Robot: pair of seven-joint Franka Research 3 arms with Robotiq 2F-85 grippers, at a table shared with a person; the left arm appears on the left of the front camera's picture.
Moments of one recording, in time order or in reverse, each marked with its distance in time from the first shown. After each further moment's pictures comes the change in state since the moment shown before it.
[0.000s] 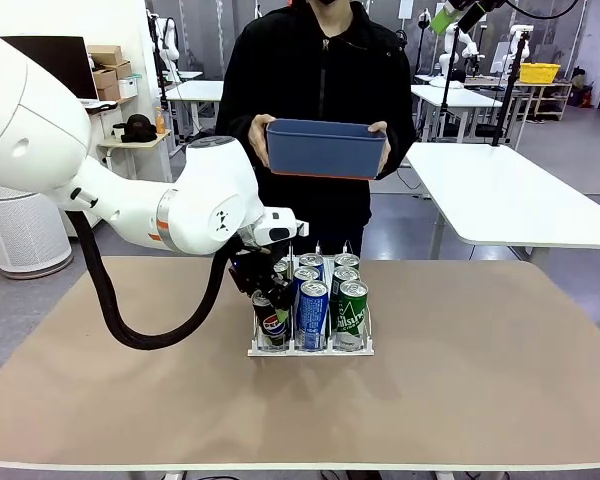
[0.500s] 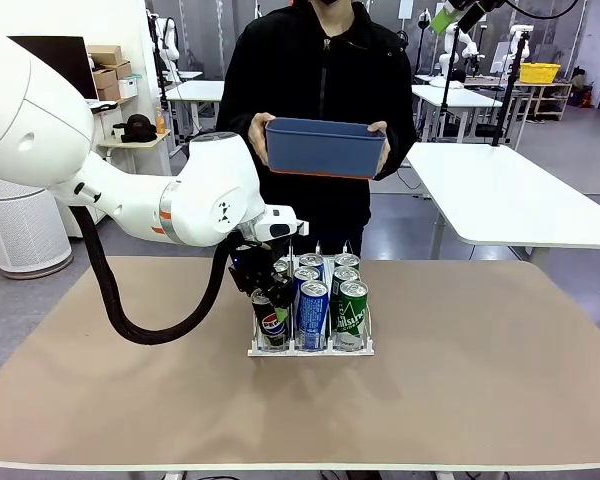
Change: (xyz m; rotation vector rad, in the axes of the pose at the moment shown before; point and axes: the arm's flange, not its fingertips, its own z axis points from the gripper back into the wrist) left arm 0.004 0.002 0.001 -0.012 0.027 0.003; right arm 0.000 0.000 0.000 0.000 0.000 0.000
